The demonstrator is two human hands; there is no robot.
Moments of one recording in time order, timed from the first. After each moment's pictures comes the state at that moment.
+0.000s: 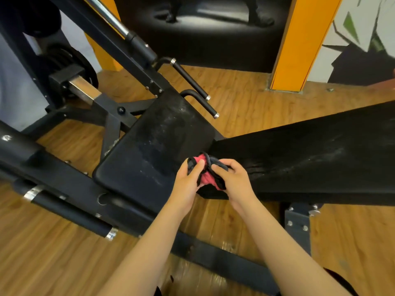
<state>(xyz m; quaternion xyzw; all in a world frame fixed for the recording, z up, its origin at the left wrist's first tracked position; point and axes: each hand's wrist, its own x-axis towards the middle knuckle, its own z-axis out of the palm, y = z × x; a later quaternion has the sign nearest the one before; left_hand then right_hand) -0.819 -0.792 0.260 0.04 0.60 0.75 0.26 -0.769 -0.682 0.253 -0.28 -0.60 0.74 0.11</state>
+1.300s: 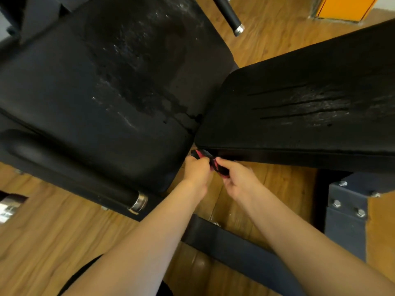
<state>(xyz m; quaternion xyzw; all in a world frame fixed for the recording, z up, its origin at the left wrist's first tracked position) -0.864 -0.746 -0.003 -0.21 0.65 0.68 0.26 -0.824 -0.671 0.006 -0.46 -0.31 0.83 0.03</state>
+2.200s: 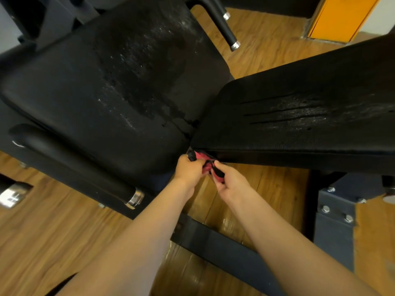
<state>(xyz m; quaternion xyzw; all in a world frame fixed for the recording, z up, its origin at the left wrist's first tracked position) -0.853 -0.757 0.024 -0.13 0.70 0.66 0.26 -0.813 -0.676 0.015 -0.48 -0.24 0.84 0.02</state>
